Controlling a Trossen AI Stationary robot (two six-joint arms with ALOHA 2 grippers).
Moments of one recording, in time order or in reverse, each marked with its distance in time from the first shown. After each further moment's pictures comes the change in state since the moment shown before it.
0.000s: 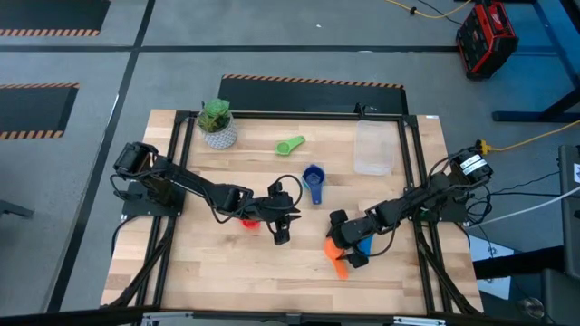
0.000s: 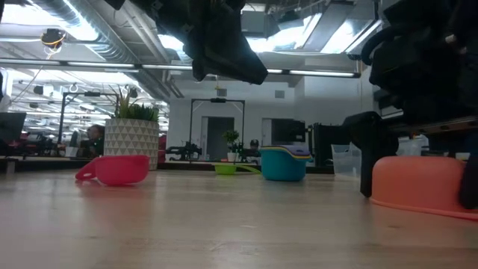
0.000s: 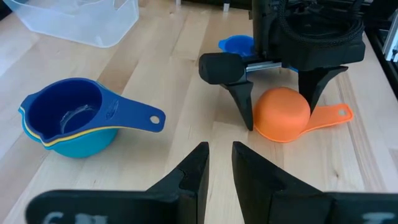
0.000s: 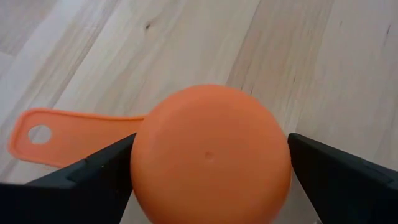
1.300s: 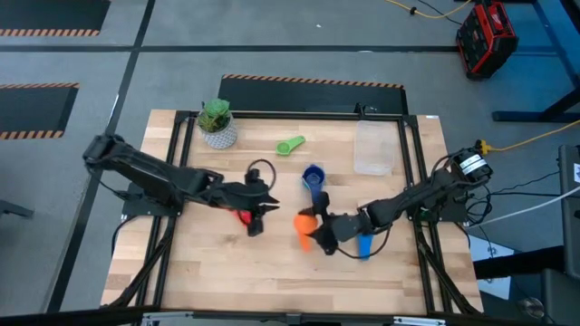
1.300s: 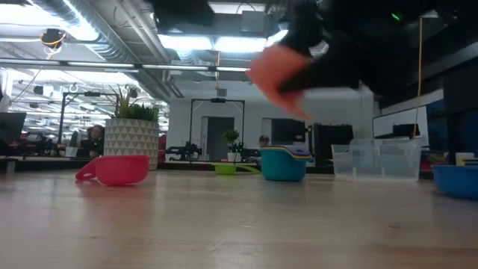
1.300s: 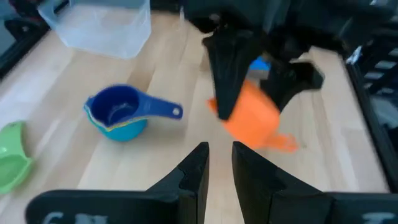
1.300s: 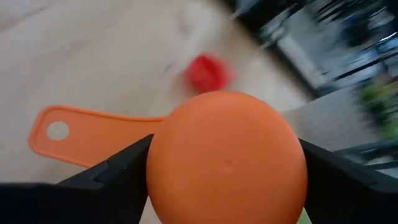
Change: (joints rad) left arm -0.030 -0.353 0.000 -0.359 0.008 0.008; right arm -0.022 0.000 0.281 0.061 0.530 -0.604
